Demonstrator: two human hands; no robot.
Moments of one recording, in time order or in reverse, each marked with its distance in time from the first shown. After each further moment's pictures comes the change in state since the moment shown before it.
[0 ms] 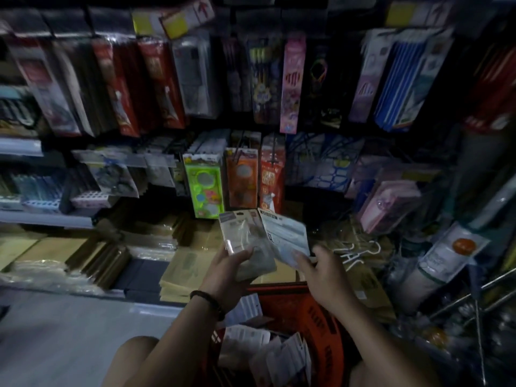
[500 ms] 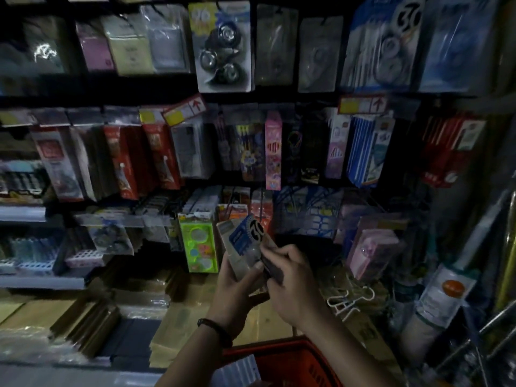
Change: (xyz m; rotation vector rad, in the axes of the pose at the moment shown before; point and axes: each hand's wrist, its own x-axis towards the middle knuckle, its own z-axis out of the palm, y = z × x) left_hand -0.026 0.061 0.075 0.143 -0.182 0.335; right_hand 0.039 -0.097 -0.017 -0.085 -0.018 -0.218
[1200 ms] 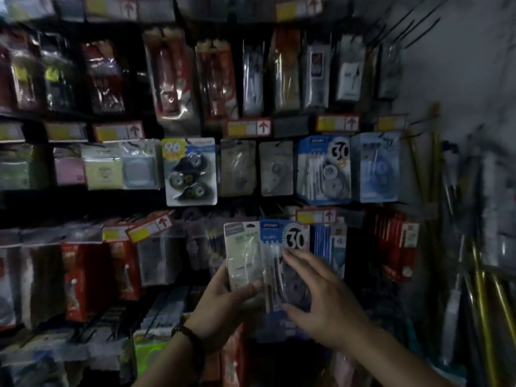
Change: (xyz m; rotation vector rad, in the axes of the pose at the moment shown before) left_hand 0.095 0.156 0.100 0.064 -0.373 0.107; right_hand 0.097 -0.057 -0.198 -0.485 0.100 -0.308
